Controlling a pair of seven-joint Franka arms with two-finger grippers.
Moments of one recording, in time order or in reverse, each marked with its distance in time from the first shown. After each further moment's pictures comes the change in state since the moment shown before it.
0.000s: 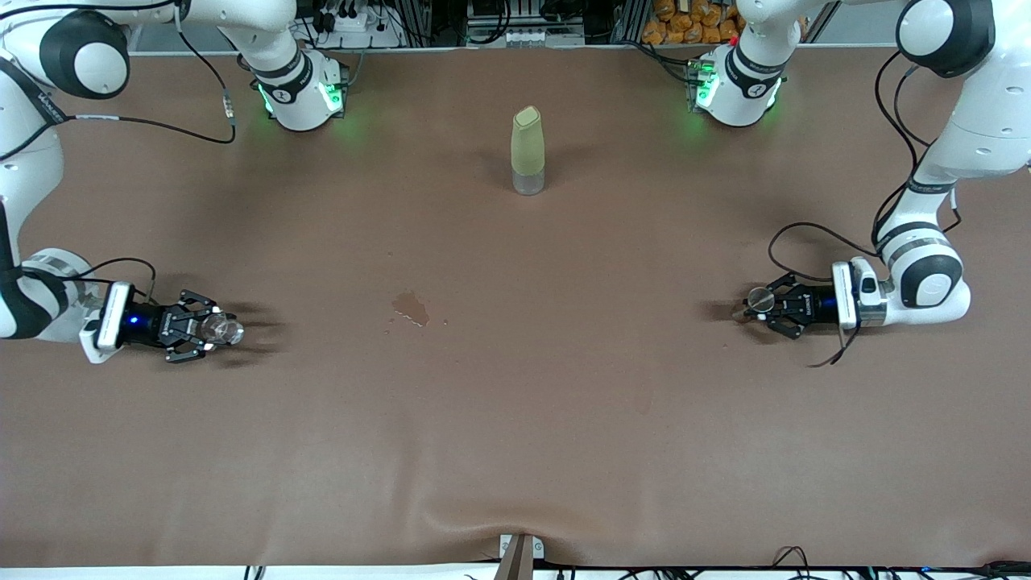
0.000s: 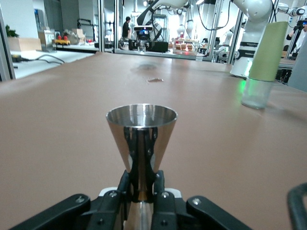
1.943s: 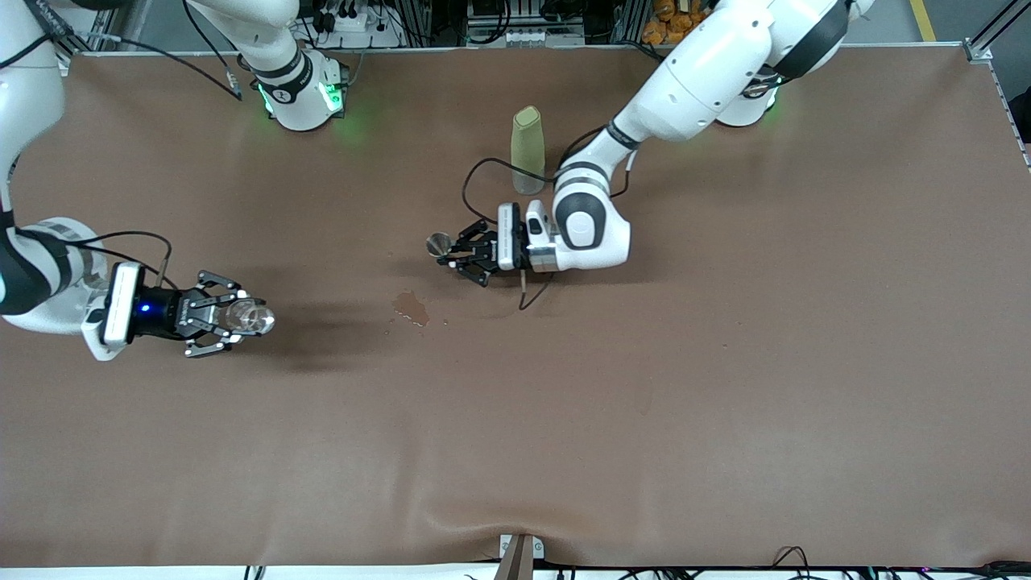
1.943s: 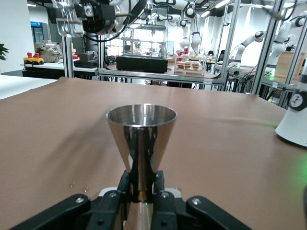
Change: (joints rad) left arm -0.981 0.060 -0.190 0.197 -0.930 0.677 0.031; right arm 0.149 -0.389 0.103 -0.318 0.179 0.159 0.199
